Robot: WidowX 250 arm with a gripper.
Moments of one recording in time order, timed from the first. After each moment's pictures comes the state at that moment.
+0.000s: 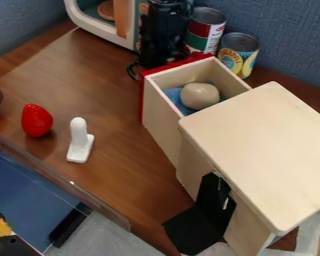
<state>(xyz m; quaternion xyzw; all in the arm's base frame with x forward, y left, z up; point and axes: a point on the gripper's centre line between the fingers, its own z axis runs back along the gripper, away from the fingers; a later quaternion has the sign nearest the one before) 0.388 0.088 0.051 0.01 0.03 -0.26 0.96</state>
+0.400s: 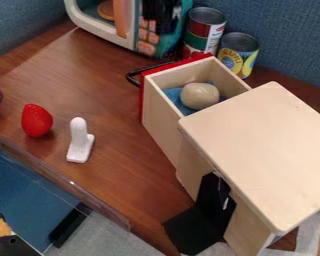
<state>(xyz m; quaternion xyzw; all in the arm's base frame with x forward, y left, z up) 0.378 0.070 0.147 0.00 -0.05 -0.30 0.95</state>
